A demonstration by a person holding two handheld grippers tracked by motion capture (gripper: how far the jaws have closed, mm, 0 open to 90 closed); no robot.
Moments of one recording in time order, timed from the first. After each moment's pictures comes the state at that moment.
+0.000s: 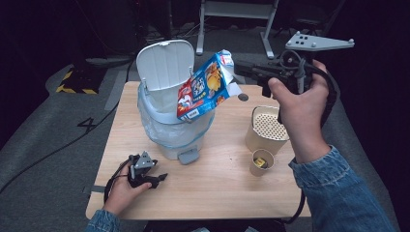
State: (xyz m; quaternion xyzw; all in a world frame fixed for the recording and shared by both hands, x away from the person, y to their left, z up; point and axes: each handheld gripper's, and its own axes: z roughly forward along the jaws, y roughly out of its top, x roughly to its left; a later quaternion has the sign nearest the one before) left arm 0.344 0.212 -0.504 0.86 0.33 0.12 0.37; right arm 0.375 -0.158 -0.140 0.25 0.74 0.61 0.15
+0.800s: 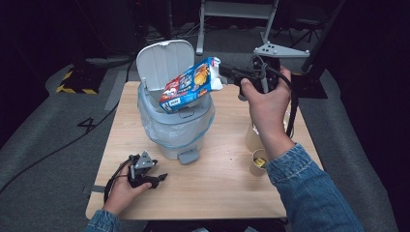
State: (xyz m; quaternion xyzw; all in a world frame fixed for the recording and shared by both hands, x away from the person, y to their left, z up) left arm 0.344 0.212 -0.504 0.86 0.32 0.13 0.37; right arm 0.412 -0.127 -0.185 0.31 0.73 0.59 0.18
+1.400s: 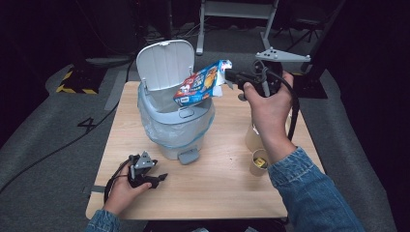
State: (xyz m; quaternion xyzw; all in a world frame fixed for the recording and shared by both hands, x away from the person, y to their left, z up) left arm 0.344 0.212 -0.504 0.86 0.32 0.13 0.37; right arm 0.410 -0.132 -0.194 0.35 0.73 0.56 0.19
